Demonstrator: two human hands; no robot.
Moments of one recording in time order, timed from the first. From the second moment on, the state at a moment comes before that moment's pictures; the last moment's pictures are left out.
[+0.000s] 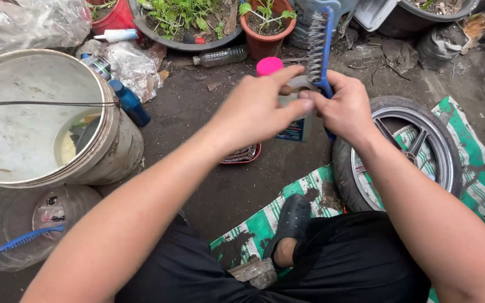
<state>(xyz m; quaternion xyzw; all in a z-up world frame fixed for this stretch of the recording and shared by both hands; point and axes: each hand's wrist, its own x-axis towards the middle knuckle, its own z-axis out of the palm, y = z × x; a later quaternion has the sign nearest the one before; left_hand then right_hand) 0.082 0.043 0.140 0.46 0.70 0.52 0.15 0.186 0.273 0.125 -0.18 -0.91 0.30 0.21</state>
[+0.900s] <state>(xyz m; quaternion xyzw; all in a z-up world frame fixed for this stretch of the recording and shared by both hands) 0.023 0.066 0.008 0.55 0.79 0.28 -0.03 0.175 0.304 0.058 -0.01 -0.93 0.35 0.13</state>
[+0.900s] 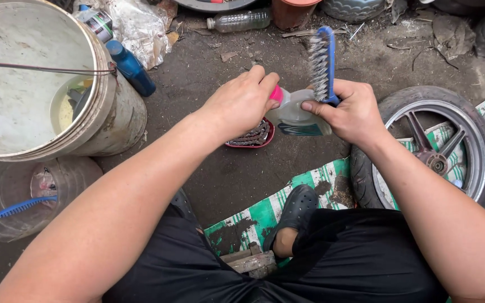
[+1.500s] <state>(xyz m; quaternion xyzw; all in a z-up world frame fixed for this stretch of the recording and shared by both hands) 0.037 0.055 0.022 0.52 0.80 0.30 0.07 0.182 0.292 0.065 0.03 -0.94 0.30 0.14</state>
